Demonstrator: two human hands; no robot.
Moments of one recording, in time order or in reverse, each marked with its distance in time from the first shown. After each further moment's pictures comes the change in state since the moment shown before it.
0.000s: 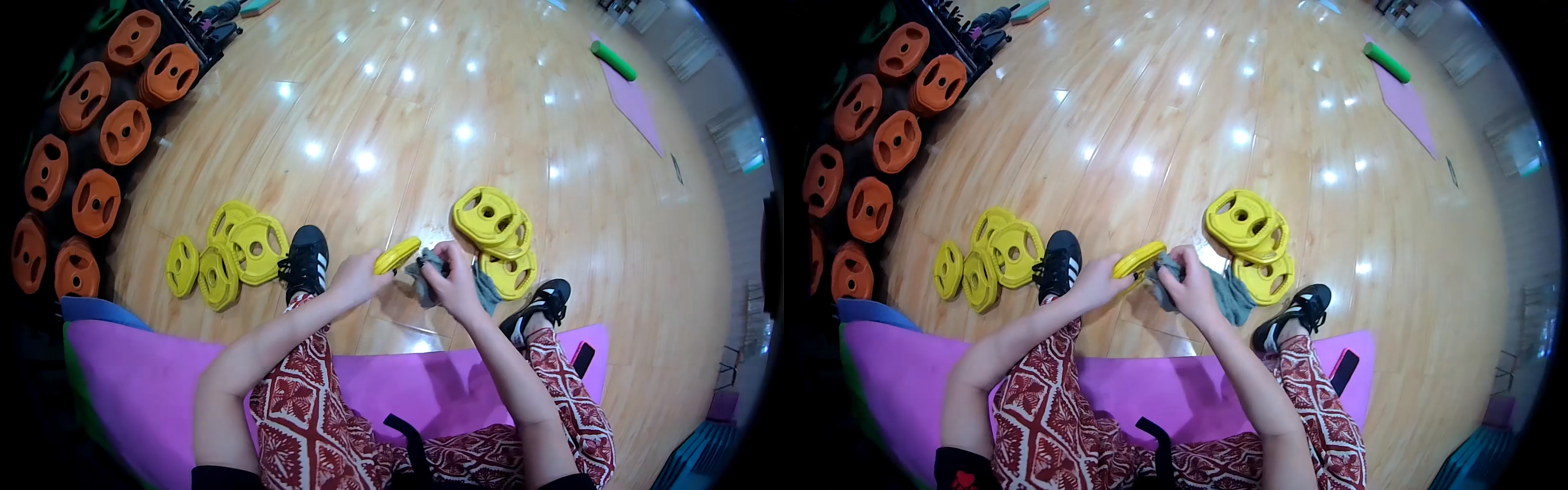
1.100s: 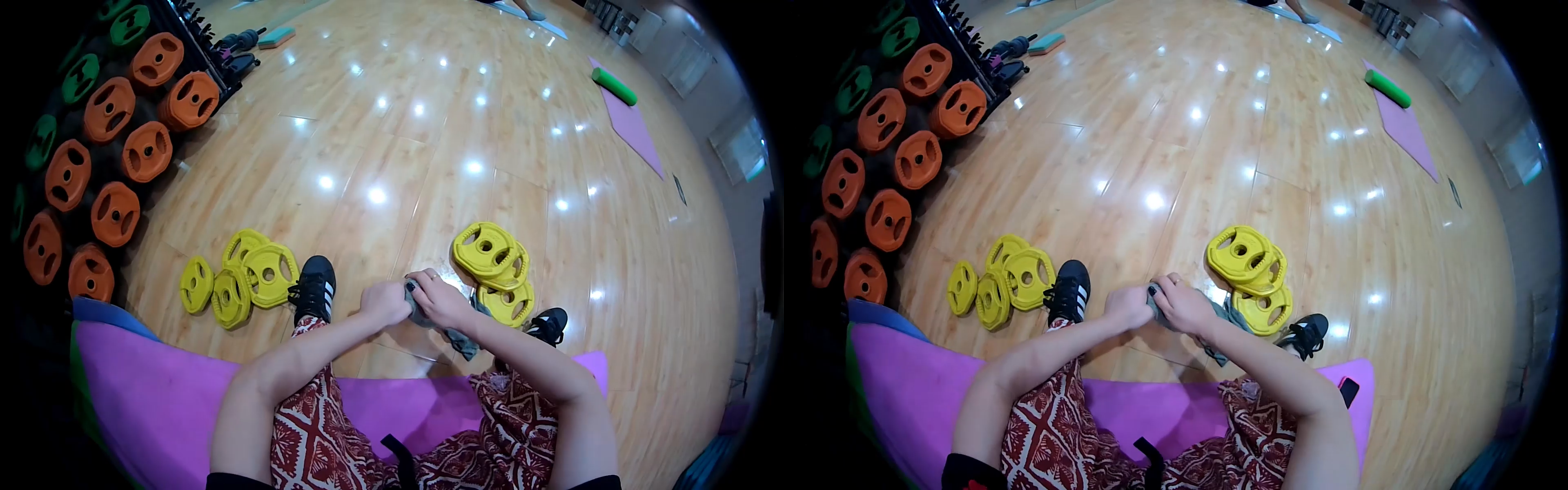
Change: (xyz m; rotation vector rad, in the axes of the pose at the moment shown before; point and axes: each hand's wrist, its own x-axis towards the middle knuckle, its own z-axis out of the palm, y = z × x) left_hand 0.017 0.039 0.024 0.174 0.020 -0.120; right_hand 0.028 0.009 -0.007 -0.443 -0.448 -0.187
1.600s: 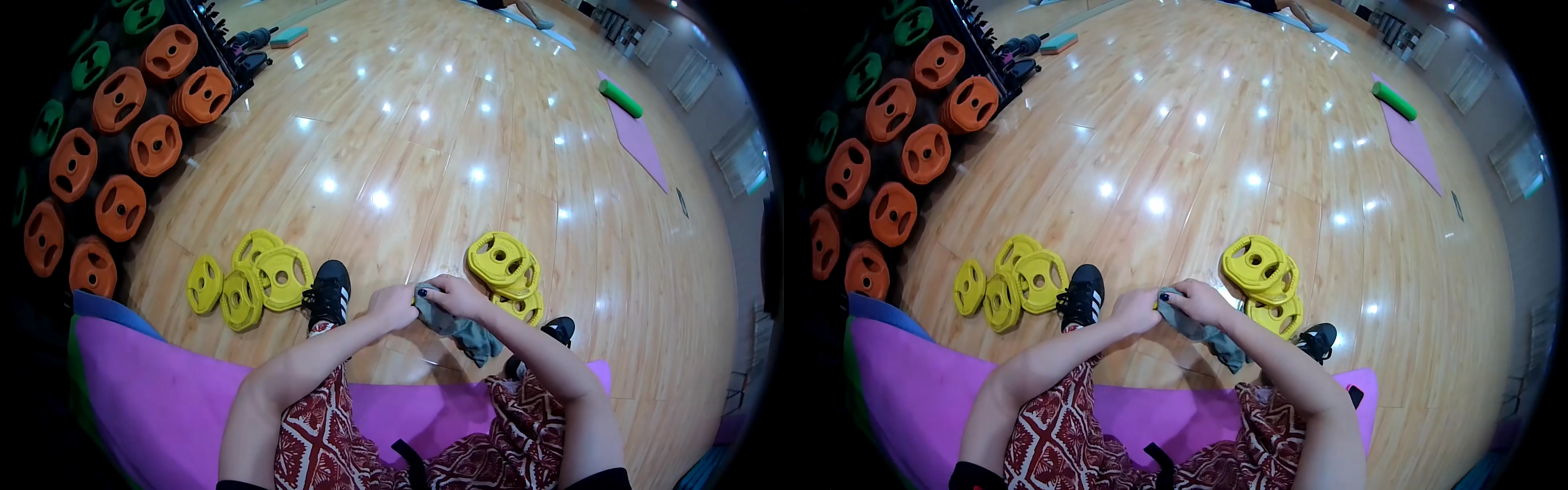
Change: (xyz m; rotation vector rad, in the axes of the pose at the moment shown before) left_hand 0.002 -0.027 -0.007 -0.072 -0.028 0.116; right_hand 0.027 0.002 -0.008 0.079 -0.160 0.129
